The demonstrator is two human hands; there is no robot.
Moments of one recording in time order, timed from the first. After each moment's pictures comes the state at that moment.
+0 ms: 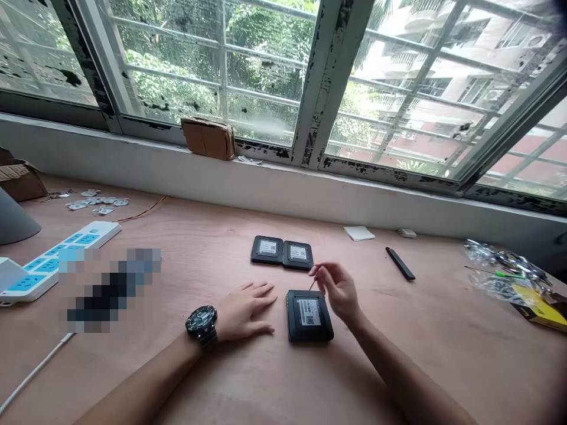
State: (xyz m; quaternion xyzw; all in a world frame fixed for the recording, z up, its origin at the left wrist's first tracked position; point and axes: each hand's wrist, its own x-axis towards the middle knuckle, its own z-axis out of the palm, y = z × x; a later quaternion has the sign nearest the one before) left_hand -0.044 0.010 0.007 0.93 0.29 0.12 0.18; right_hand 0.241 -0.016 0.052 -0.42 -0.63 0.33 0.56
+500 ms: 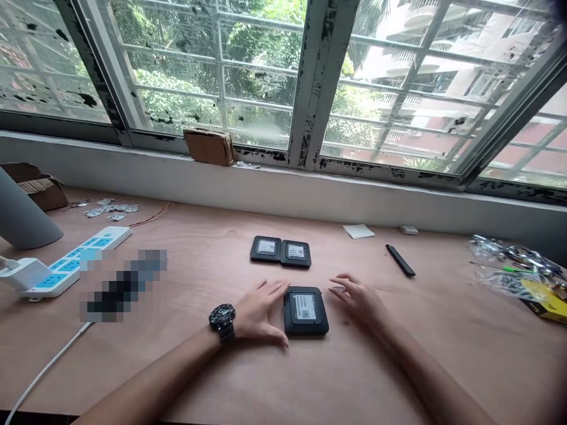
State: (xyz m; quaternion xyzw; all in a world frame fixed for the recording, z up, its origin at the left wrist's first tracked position) left_hand 0.001 -0.003 0.010 0.93 0.27 0.16 0.19; right_hand 0.342 -0.039 0.020 -0.58 -0.77 0.10 0.24
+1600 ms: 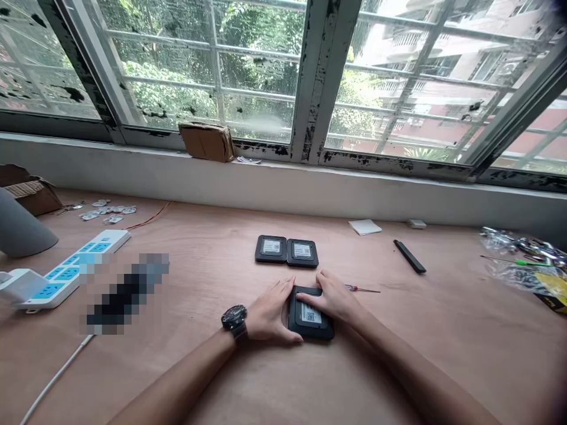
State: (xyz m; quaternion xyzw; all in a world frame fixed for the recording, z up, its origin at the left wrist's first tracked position) left_hand 0.010 0.004 0.000 0.89 0.30 0.17 0.29; right_hand 0.253 -0.011 0.019 -0.62 -0.76 0.11 0.17
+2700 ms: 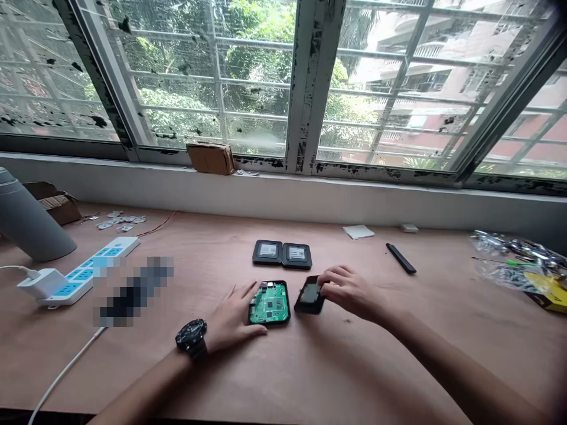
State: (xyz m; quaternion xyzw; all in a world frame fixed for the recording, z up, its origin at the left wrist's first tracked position) left_hand -0.056 -0.028 0.016 0.89 0.42 0.14 0.12; right_hand 0.303 -0.043 0.087 -0.32 -0.93 -0.09 0.17
